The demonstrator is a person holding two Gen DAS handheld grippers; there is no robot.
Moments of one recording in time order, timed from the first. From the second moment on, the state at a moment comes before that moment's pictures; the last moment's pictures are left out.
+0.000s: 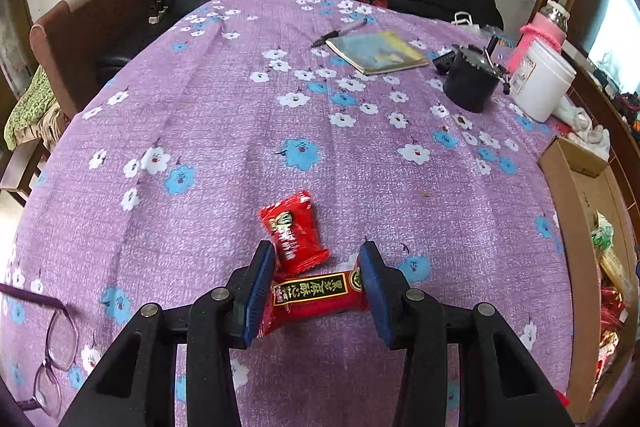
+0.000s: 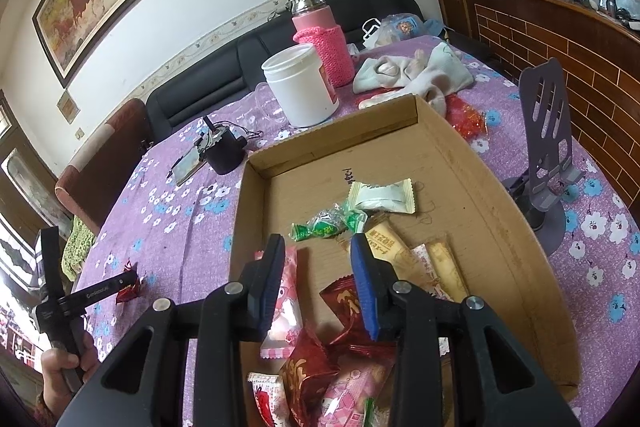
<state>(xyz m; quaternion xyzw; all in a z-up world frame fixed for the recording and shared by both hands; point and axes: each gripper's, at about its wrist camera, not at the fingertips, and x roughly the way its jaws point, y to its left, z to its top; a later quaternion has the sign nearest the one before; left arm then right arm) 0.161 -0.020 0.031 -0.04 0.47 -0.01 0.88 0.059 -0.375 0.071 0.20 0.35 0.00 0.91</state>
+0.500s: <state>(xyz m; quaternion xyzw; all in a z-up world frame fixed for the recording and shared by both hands) 0.112 -0.019 0.041 -0.03 0.47 -0.05 0.88 0.055 -0.359 0.074 0.20 0.35 0.02 0.92</state>
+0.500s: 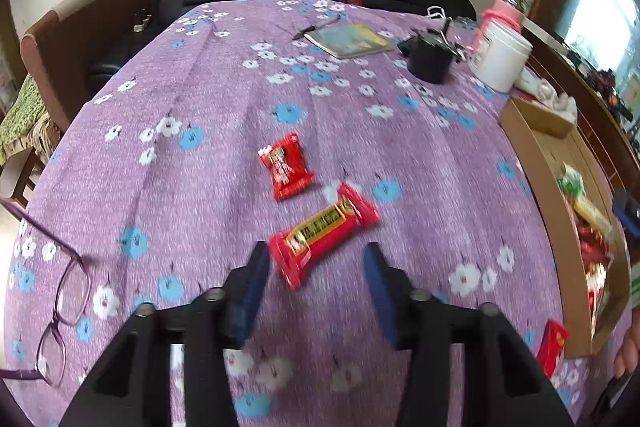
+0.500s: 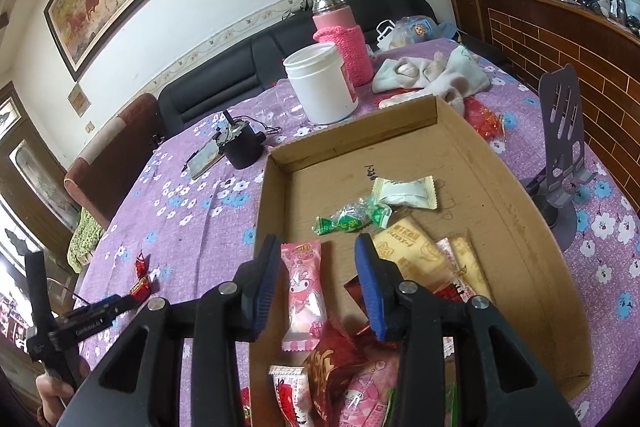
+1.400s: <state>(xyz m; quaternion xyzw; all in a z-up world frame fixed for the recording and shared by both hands) 0.096 -0.027 0.027 -0.01 0.40 0.00 0.92 0.041 -0.323 0.078 0.22 0.36 0.11 0.90</state>
